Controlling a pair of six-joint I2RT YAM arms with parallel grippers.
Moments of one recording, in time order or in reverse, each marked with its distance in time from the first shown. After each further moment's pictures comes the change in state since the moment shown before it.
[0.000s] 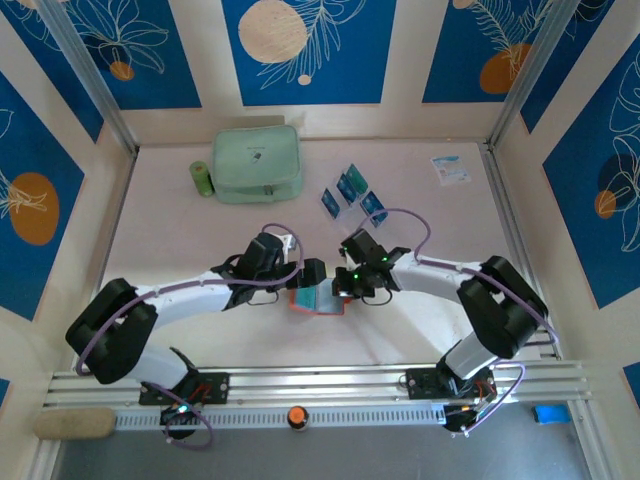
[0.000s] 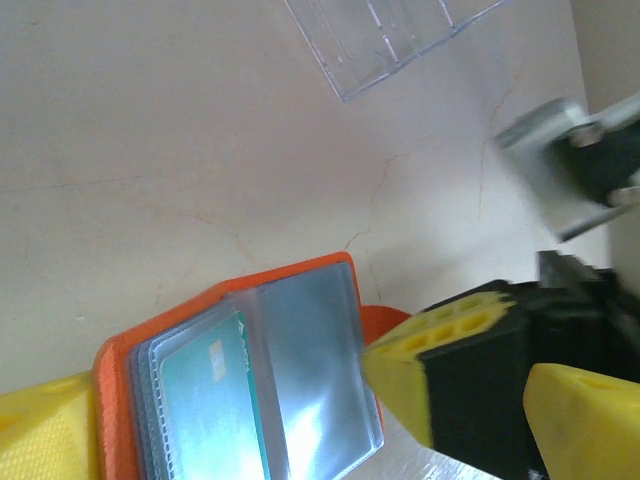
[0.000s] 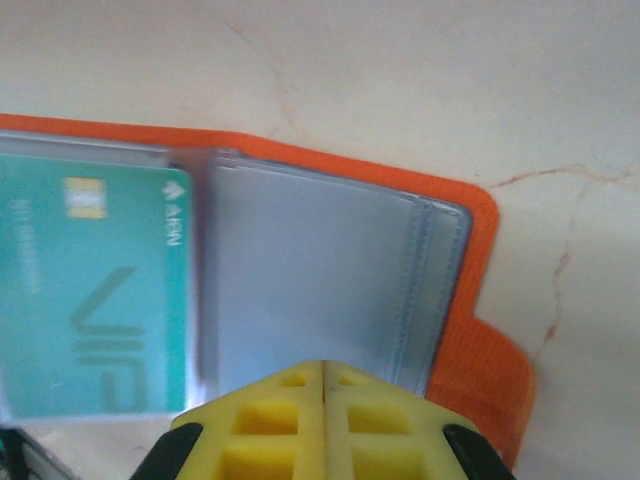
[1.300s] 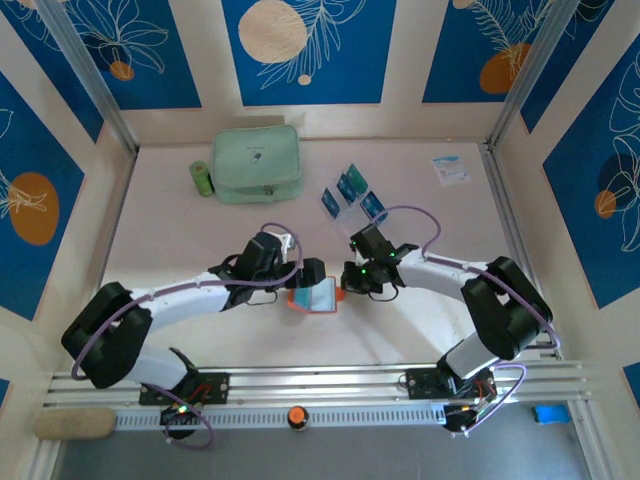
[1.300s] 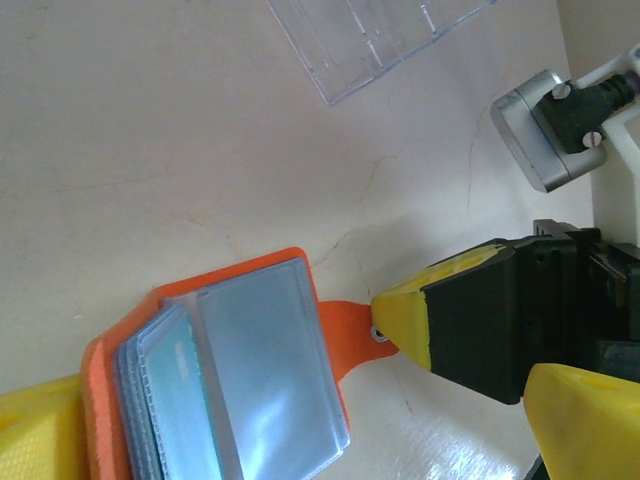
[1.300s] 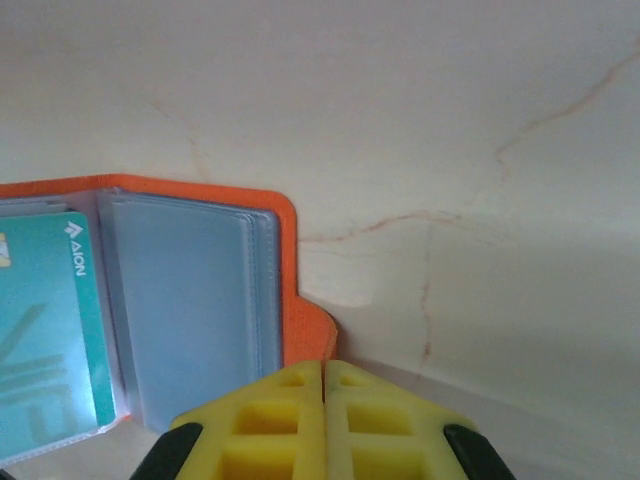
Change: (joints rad) left arm -0.001 -0.033 0.000 -0.016 0.003 0.011; right arm -0.068 0.010 -0.018 0.006 0.018 0.005
